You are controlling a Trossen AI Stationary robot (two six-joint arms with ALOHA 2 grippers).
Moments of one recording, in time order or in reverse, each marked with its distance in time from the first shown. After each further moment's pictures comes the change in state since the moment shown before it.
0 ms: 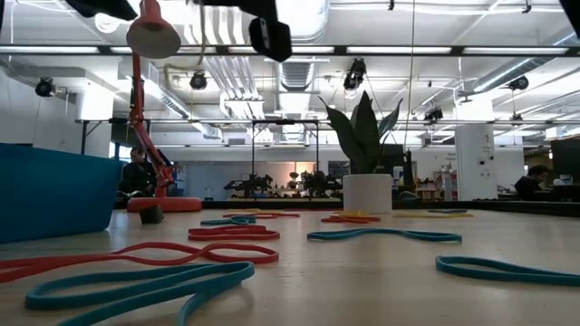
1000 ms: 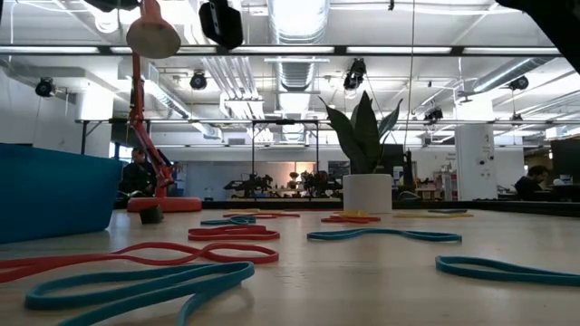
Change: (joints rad) left arm 0.027 0.020 -0.021 0.107 0.114 0.234; right arm 0.007 0.245 0.417 -0.151 -0.082 -0.058
